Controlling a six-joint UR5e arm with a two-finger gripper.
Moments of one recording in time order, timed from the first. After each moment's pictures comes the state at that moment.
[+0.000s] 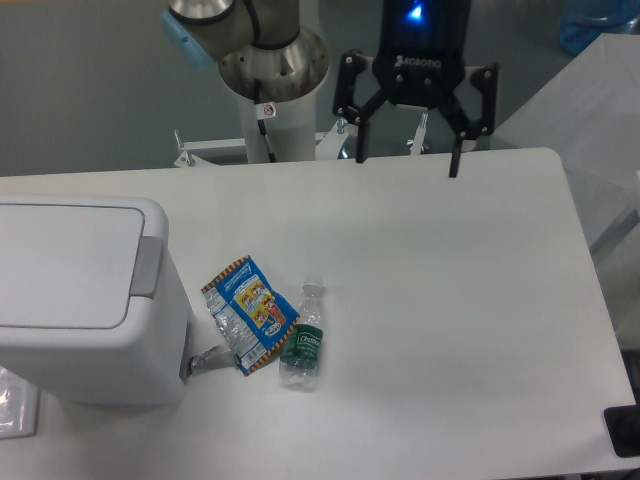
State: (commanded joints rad) arm 2.61 -1.59 -1.41 -1.20 1.18 0.79
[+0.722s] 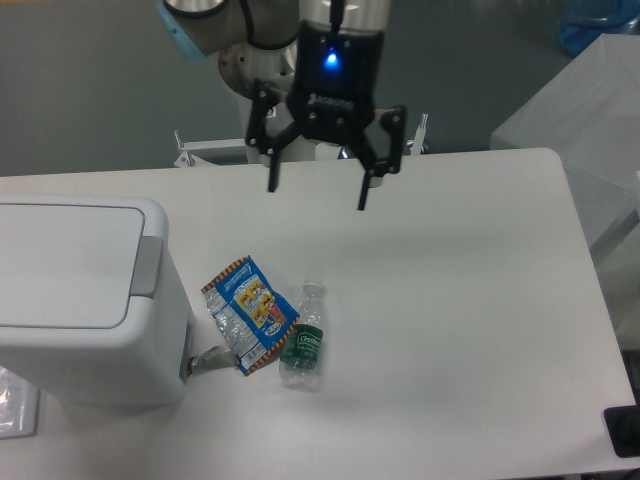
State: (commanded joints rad) arm 2.44 -1.62 -1.47 -1.18 1.18 0.40
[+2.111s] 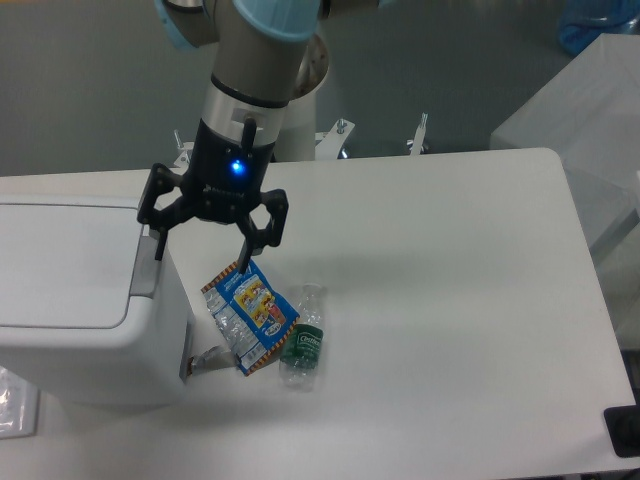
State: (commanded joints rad) arm 2.31 -1.70 -1.57 -1.06 1.10 0.12
